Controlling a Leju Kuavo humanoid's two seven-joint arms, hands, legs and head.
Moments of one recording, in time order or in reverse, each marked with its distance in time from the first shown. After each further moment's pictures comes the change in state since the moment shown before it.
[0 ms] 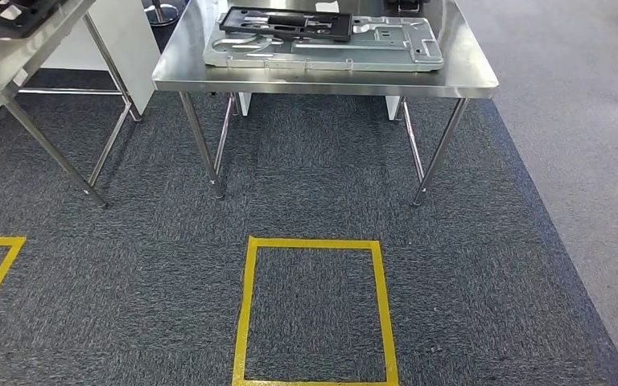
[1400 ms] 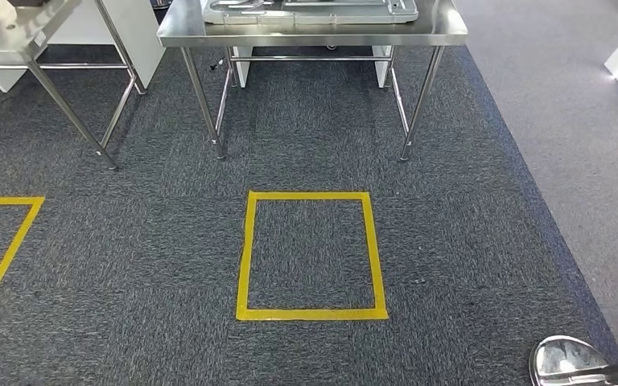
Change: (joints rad) left arm 0.000 -0.001 0.000 0.000 0.004 -0.025 0.006; right arm 0.006 -0.008 -0.015 0.009 0.017 0.022 0.017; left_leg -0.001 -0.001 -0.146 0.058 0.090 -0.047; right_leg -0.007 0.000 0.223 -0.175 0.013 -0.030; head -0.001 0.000
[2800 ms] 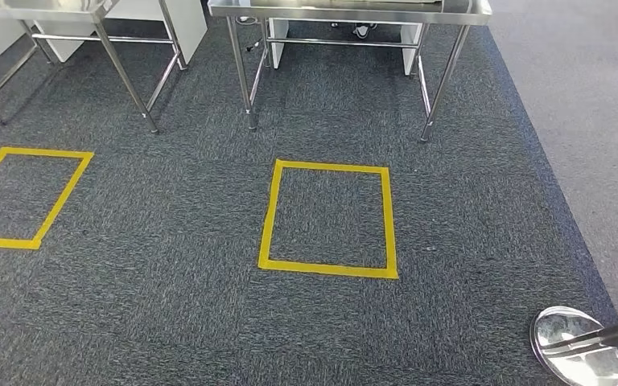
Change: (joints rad) left arm 0.001 0.004 0.010 0.000 0.009 -0.018 0.042; right arm 0.004 0.005 -0.052 0.005 -0.032 0.149 0.054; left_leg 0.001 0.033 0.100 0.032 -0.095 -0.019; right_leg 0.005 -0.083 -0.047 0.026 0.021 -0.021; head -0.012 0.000
